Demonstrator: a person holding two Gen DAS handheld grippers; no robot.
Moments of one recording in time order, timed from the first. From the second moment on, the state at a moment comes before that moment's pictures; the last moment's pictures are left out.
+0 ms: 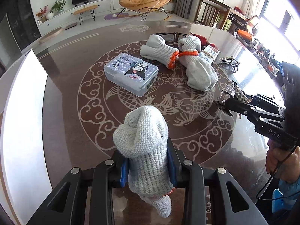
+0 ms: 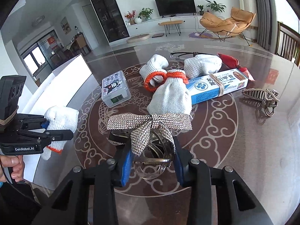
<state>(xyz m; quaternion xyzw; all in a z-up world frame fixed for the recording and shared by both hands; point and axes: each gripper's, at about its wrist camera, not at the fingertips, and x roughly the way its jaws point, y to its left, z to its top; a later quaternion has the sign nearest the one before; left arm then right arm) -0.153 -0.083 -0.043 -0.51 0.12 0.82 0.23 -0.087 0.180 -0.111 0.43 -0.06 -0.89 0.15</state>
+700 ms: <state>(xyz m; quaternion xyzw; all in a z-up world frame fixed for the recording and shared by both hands) -0.107 -0.335 0.074 -0.48 -0.05 0.88 0.00 -0.092 -0.013 0.027 0.34 -0.01 -0.87 0.36</state>
